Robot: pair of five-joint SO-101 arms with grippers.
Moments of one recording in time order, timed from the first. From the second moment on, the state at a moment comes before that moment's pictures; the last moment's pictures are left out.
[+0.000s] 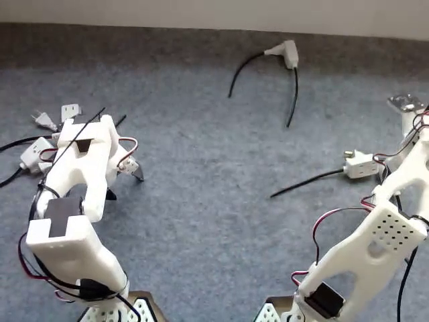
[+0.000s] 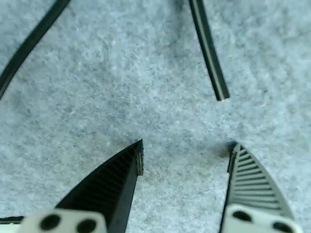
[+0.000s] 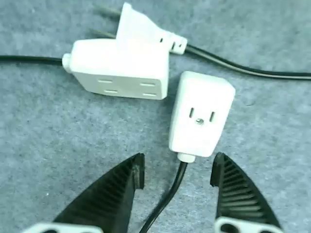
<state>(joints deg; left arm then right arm) -13.6 15.1 16.8 75.2 40.0 34.6 45.5 -50.8 98.7 57.9</state>
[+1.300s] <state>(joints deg) -13.6 15.1 16.8 75.2 40.0 32.4 55.8 -48.0 91.4 57.0</state>
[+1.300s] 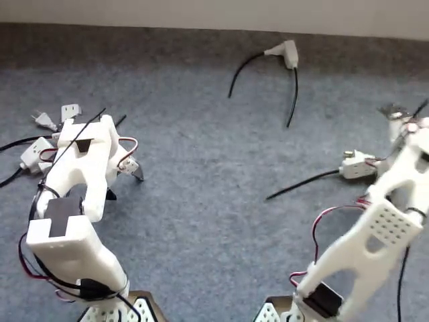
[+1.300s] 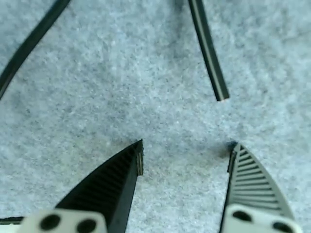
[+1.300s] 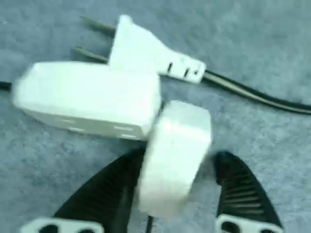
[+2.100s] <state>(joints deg) -13.7 15.1 16.8 74.5 40.0 29.7 54.7 -58.4 98.7 50.5</state>
